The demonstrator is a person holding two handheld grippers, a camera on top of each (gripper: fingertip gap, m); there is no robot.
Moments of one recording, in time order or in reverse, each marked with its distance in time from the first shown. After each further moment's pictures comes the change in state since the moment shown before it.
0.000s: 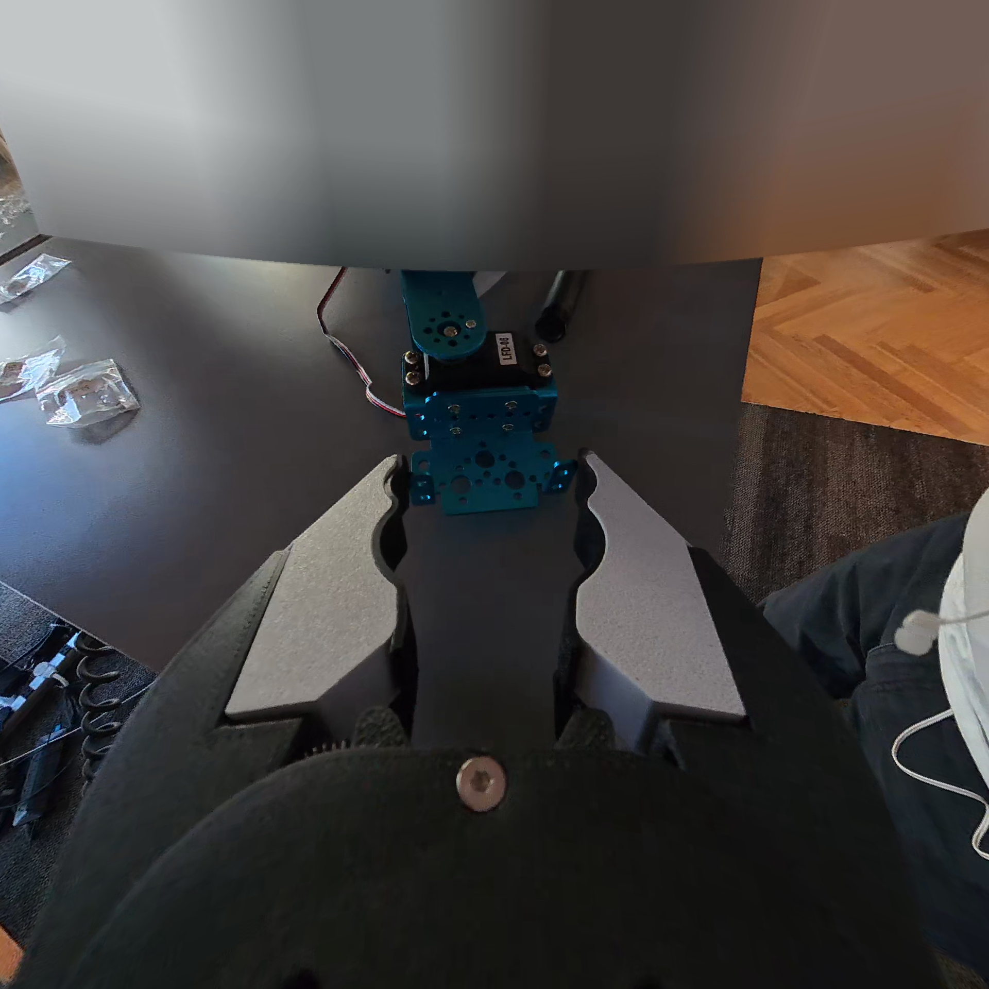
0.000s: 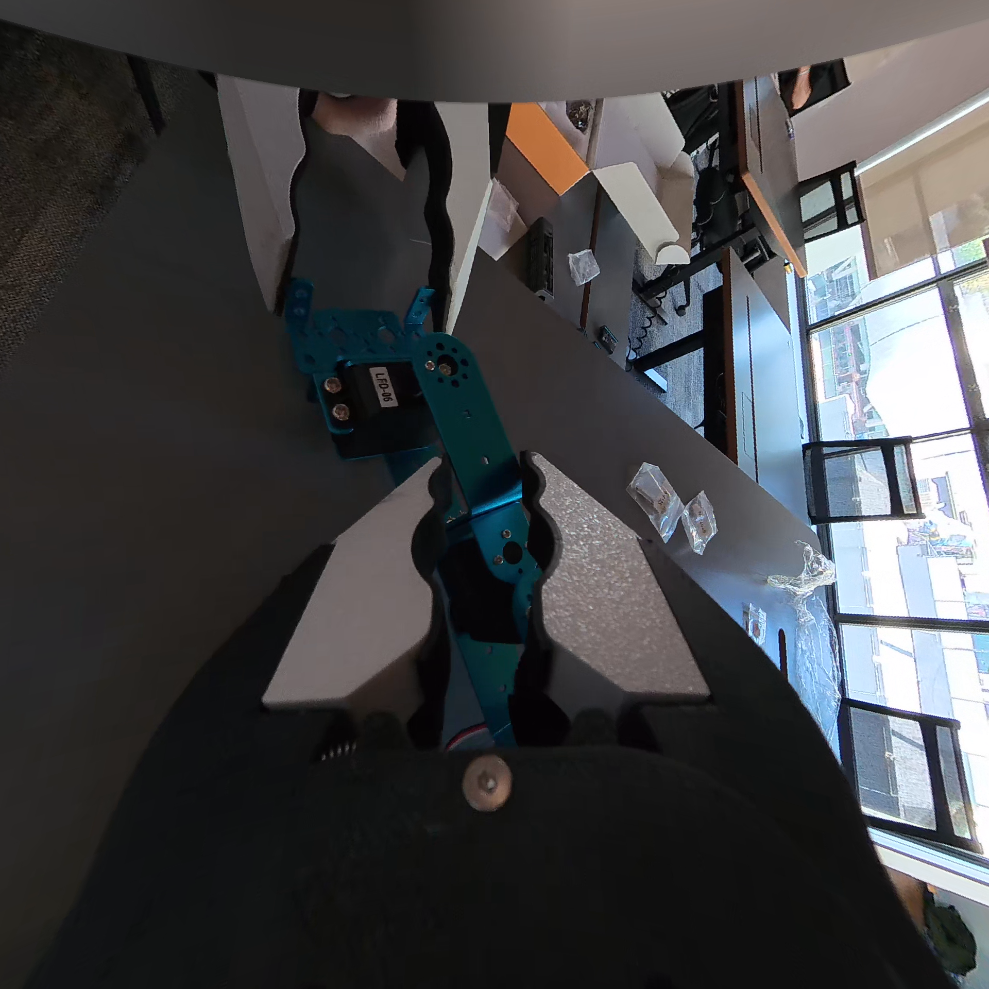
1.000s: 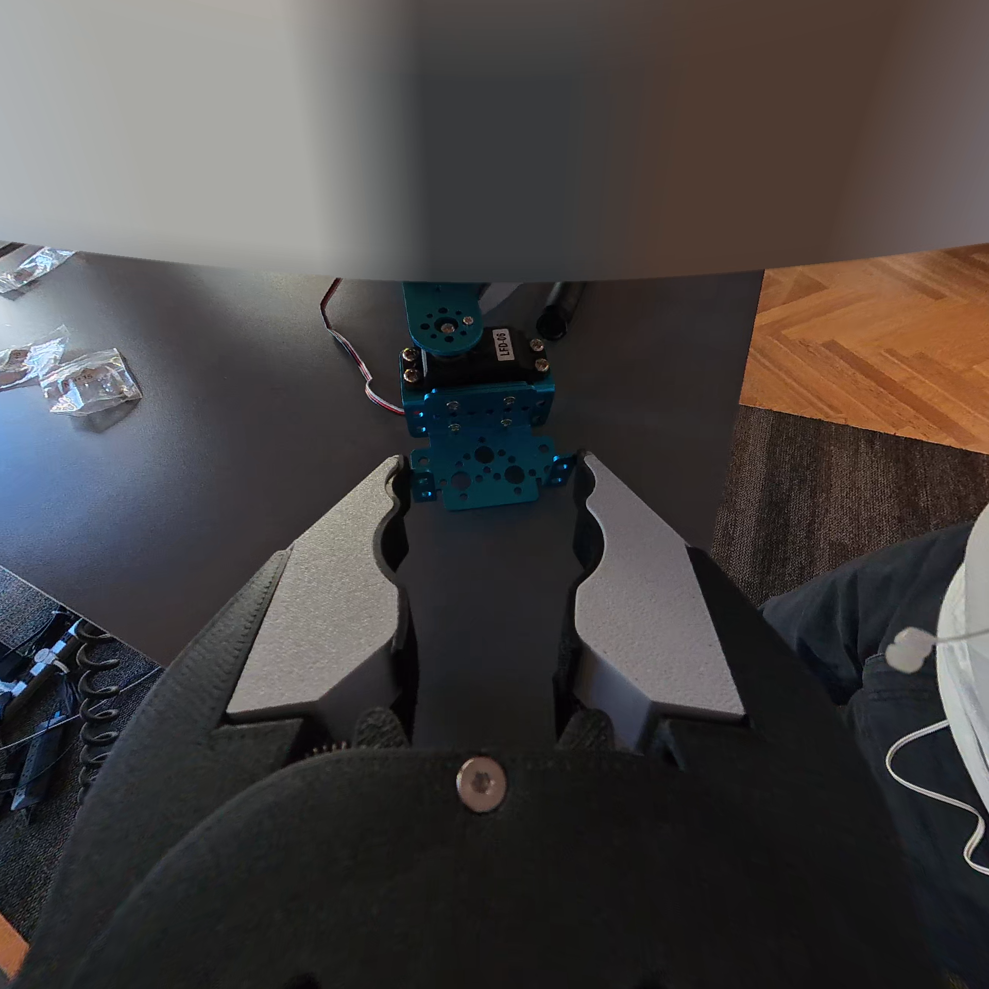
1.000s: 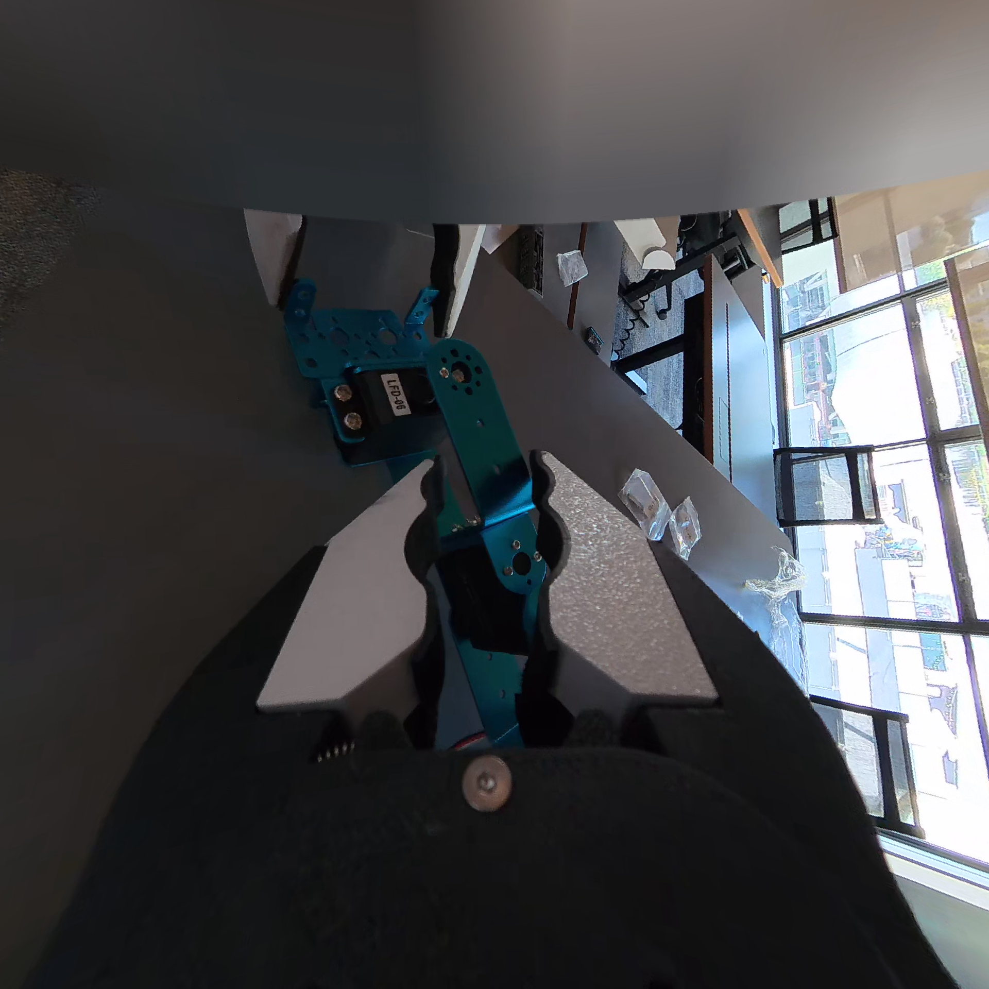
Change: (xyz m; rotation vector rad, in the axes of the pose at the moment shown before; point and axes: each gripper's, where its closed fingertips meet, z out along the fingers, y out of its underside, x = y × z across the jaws) left arm 0.002 0.000 -0.001 -0.003 -0.016 -0.016; right arm -0.003 -0.003 0.004 -0.011 0.030 -0.050
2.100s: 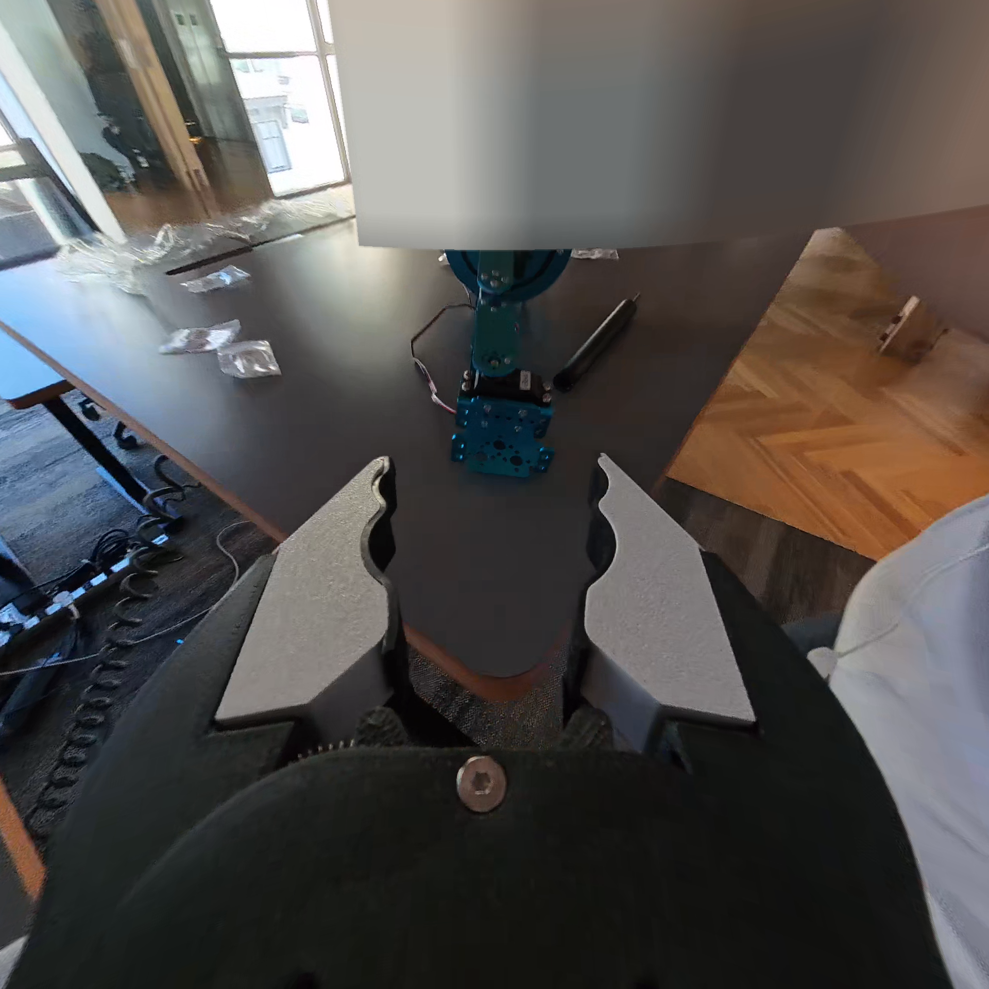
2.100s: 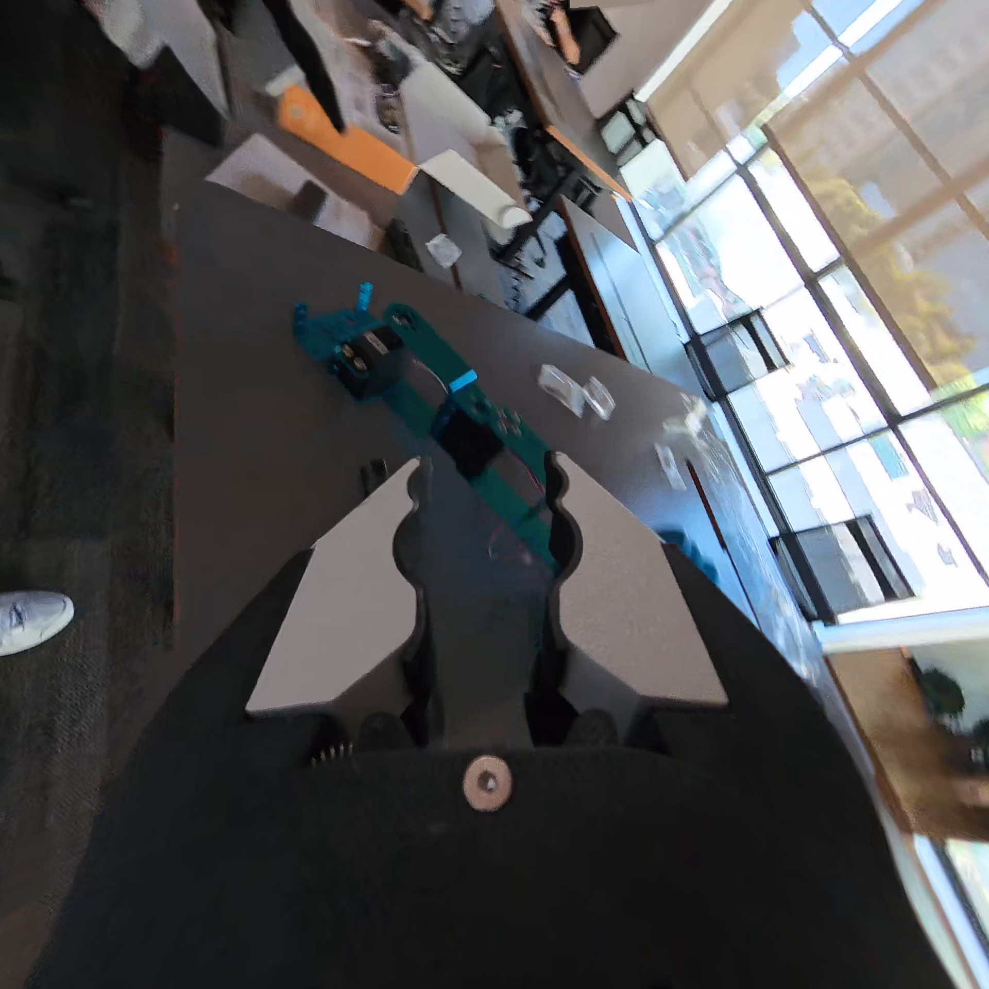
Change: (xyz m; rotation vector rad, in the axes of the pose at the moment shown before) left arm -0.001 -0.026 -0.094 0.151 -0.160 -0.156; right arm -0.004 0.002 -0.139 -0.016 0.290 0.306
